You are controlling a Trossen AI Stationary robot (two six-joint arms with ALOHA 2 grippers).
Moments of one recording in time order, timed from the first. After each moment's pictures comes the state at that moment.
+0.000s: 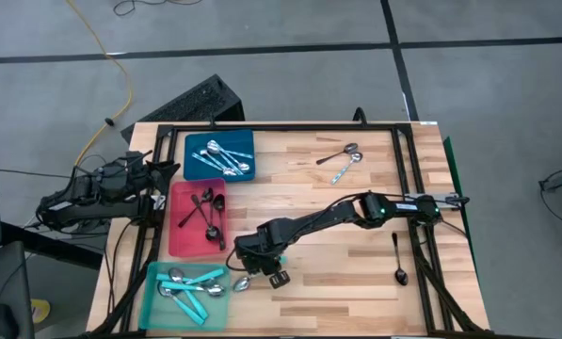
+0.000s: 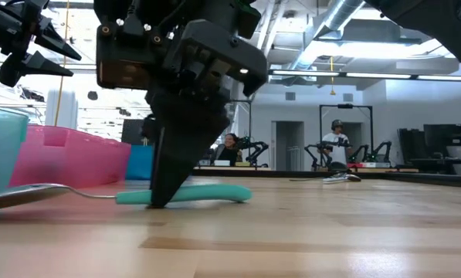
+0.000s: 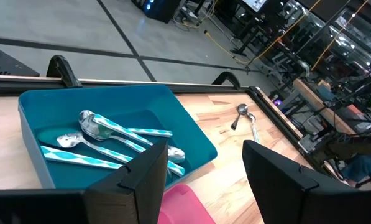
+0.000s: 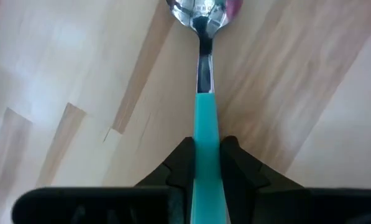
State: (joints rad) left arm 0.09 0.00 0.53 -0.88 -0.61 -0.82; right arm 0.23 2.55 2.19 -1.01 -0.23 -0.20
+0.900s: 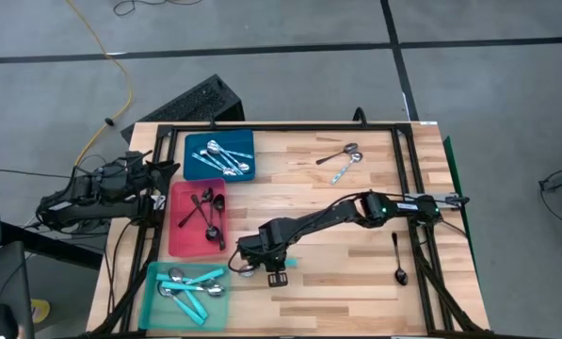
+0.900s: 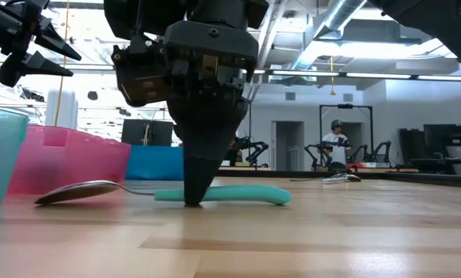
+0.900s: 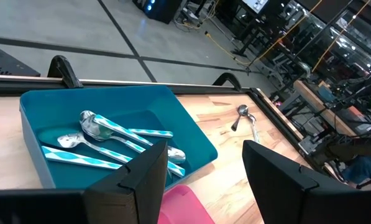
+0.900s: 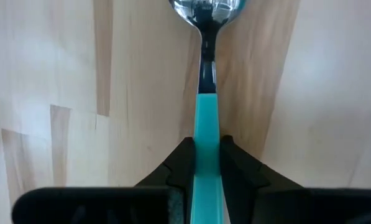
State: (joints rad) left arm 0.09 0.00 0.53 -0.88 -0.61 -0.82; right arm 0.22 2.54 2.19 -1.12 -0.16 0.11
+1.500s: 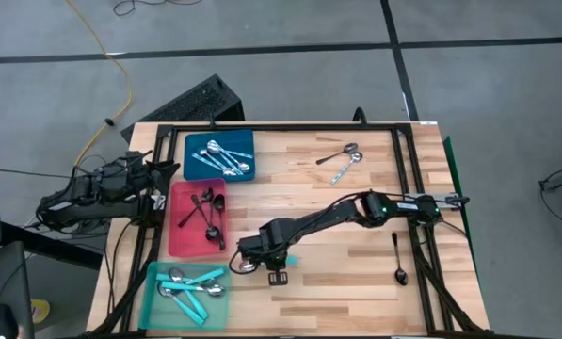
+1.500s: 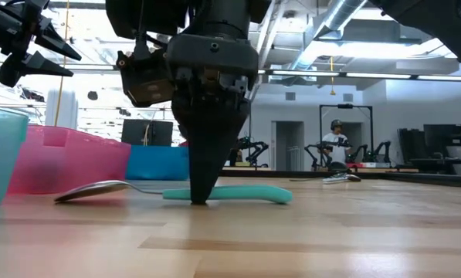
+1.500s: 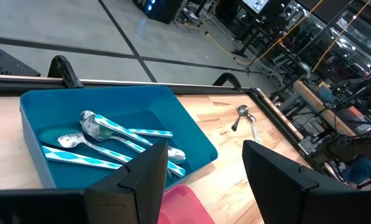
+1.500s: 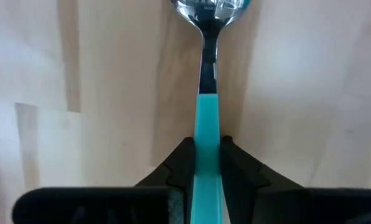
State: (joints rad) left arm 0.09 0.00 0.53 -0.88 -0.62 -0.83; right arm 0.21 2.53 2.19 -1.14 -0.05 0.11
